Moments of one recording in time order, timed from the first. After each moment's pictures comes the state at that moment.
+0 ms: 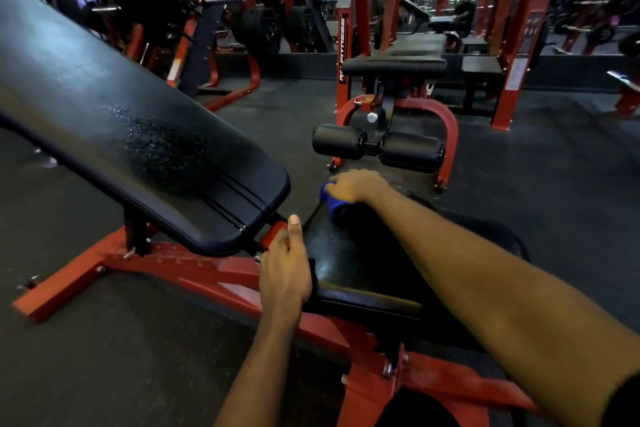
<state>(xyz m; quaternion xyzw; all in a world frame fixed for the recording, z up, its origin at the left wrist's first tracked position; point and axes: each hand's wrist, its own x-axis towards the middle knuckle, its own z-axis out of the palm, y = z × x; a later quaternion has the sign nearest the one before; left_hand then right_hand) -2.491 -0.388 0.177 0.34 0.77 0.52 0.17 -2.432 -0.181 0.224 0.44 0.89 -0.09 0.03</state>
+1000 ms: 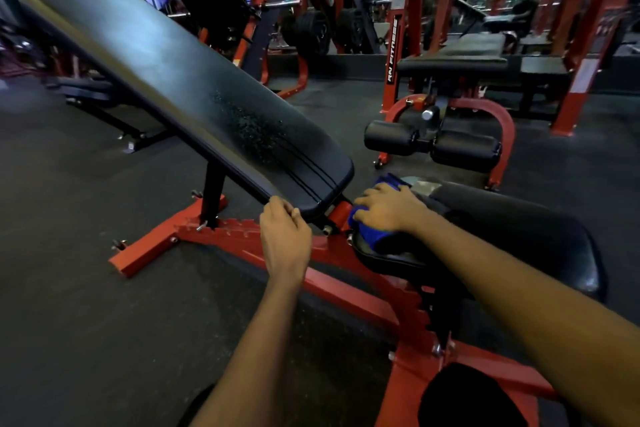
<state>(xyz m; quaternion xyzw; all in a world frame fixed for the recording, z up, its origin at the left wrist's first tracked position) -2.582 -0.453 0.177 0.35 0.79 0.49 -0.09 -2.449 -0.308 0.214 0.35 0.94 -0.01 0.04</state>
